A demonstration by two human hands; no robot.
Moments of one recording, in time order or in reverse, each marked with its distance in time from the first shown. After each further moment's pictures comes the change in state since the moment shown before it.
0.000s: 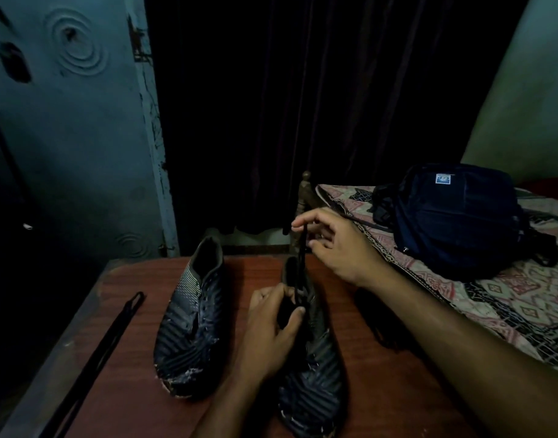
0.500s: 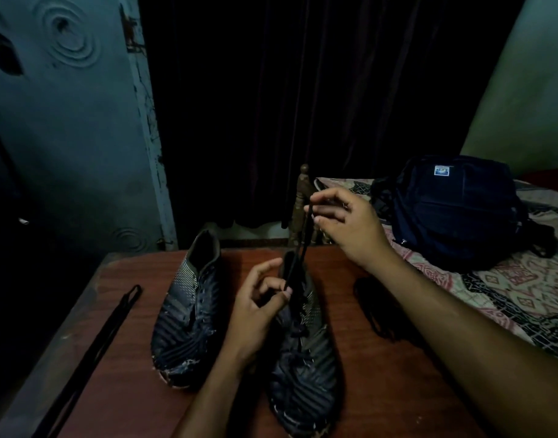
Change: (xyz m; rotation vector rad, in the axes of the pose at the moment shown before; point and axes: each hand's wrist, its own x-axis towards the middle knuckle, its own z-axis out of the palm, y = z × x) left_hand 0.010 0.005 -0.010 -0.738 -0.003 -0.230; right_hand 0.004 0.005 -0.015 0.190 0.196 0.017
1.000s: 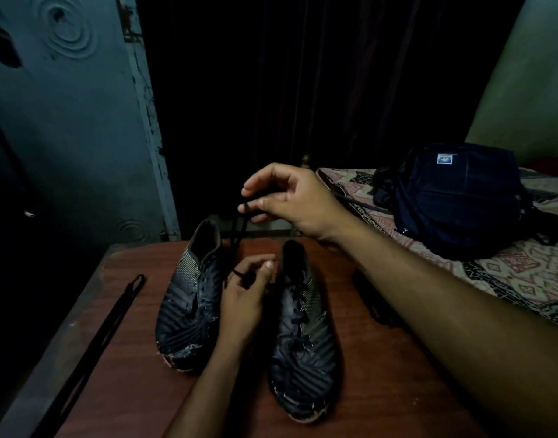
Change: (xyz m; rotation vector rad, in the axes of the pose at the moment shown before) left_hand 0.002 0.000 -0.003 0.141 0.237 0.009; right_hand 0.012 -0.050 0.053 0.280 -0.385 0.025
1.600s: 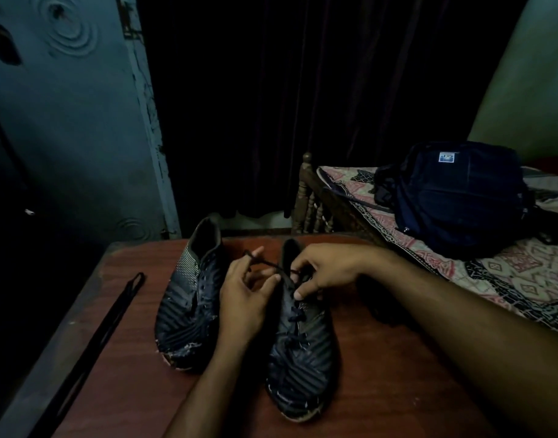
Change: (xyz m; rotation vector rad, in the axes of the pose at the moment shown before) left_hand -0.003 -0.002 -0.004 0.210 0.008 0.012; right_hand -0.040 0.061 -0.043 -0.788 -0.613 0.508
